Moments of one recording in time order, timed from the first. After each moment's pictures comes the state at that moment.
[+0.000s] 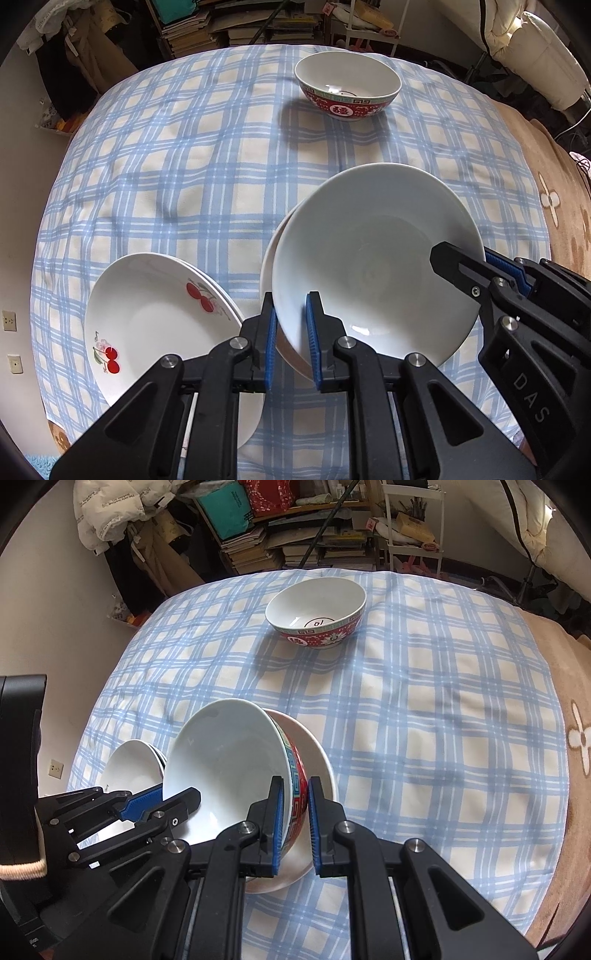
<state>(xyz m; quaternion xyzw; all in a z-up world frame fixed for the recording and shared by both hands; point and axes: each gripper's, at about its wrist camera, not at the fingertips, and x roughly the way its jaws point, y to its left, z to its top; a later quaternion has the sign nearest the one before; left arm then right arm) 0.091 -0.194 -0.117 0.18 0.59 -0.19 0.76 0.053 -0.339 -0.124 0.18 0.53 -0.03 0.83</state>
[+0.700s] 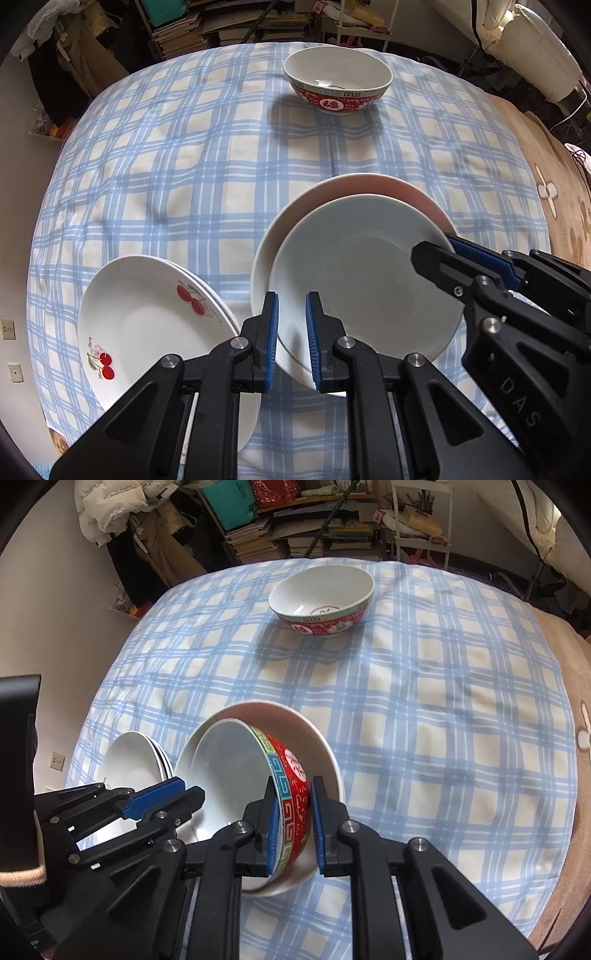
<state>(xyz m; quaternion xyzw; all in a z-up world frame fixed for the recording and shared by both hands) 0.090 -0.198 -0.124 0.18 0.59 -0.20 0.76 0.058 -0.335 -0.132 0.18 0.54 -0.01 0.83</state>
